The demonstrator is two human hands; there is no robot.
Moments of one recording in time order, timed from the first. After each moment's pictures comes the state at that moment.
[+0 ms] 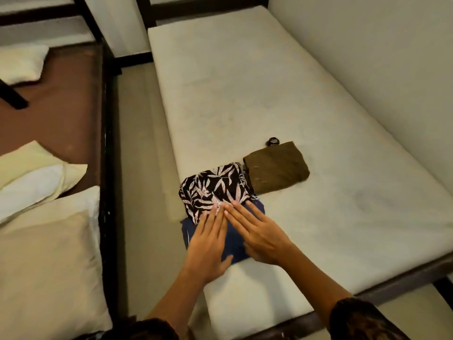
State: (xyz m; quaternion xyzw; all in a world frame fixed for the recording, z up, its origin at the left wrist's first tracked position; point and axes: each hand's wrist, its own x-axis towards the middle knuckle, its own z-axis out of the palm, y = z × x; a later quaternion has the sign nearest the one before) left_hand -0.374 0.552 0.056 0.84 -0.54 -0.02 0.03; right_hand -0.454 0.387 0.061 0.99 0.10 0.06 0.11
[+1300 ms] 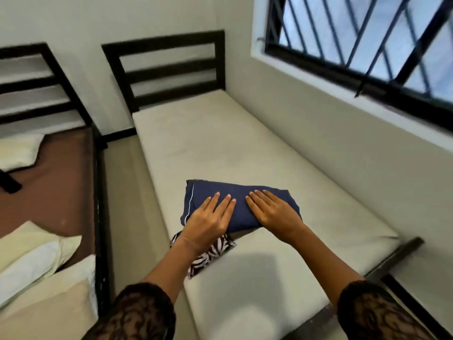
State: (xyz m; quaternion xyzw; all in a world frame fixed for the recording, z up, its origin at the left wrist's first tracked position) left_hand -0.353 0.488 0.295 0.69 -0.67 0.28 0.02; right_hand -0.496 0.328 0.289 0.98 -0.03 0.15 0.15
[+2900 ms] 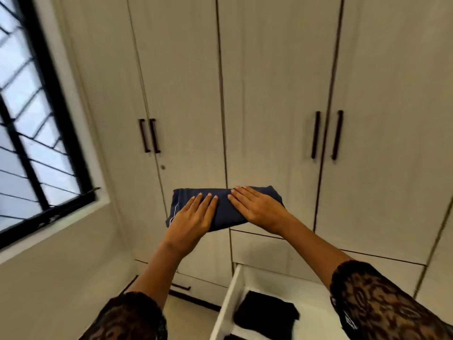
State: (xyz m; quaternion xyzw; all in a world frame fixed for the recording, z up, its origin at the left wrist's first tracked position) left_hand -0.921 0.755 0.565 -0.24 -0.89 0.18 0.34; right_hand -0.967 0.972 0.568 0.38 -0.80 -0.23 0.40
